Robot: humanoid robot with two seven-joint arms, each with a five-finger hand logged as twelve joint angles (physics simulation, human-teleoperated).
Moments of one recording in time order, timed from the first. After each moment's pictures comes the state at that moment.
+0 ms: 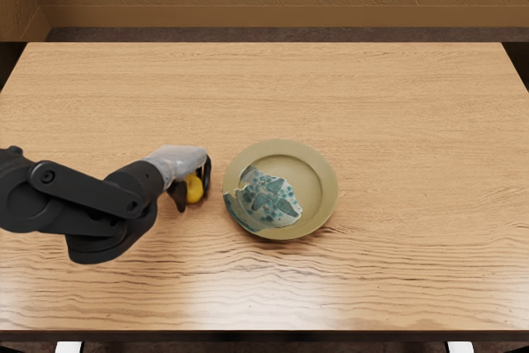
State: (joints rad) left arm -1.64 0.30 0.77 -1.71 0.68 0.60 0.49; right arm -0.06 0.00 -0.06 0.13 0.05 0.06 -0.09
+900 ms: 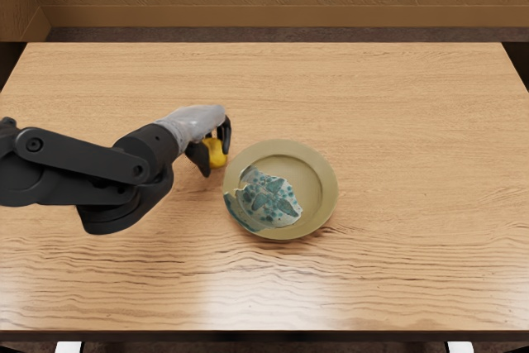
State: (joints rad) left arm -1.70 0.34 0.62 -1.71 0.66 0.61 0.49; right arm -0.06 0.00 -0.06 0.13 0.05 0.06 -0.09
